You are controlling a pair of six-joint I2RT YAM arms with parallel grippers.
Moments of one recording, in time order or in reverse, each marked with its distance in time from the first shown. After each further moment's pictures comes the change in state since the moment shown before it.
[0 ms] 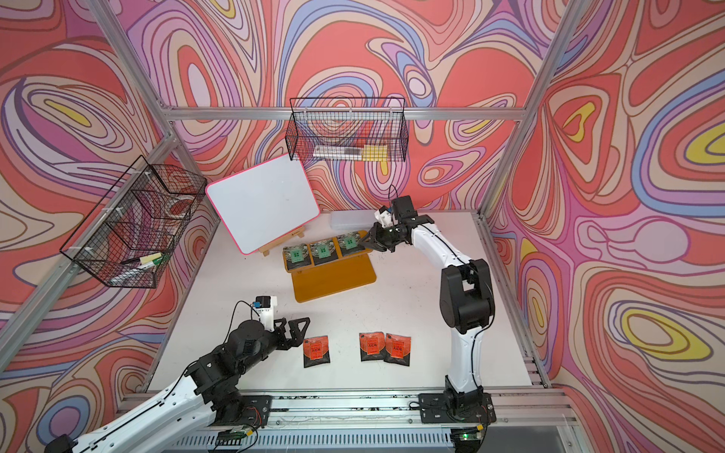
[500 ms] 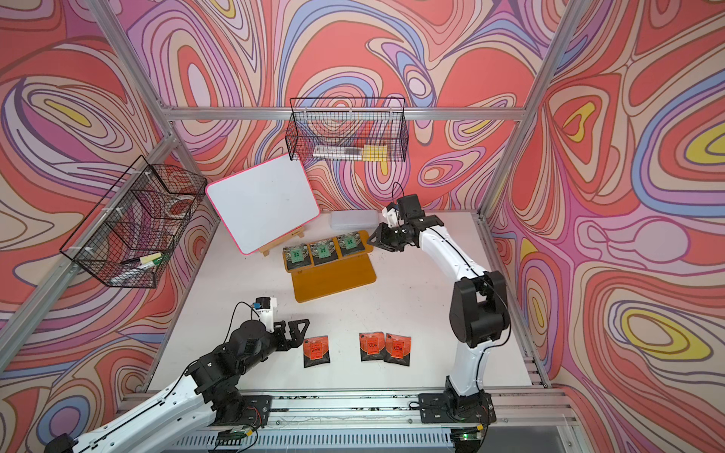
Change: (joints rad) left arm 0.000 0.010 0.009 -0.059 0.002 -0.053; right arm 0.000 -0.195 -0.112 -0.045 0.177 -0.062
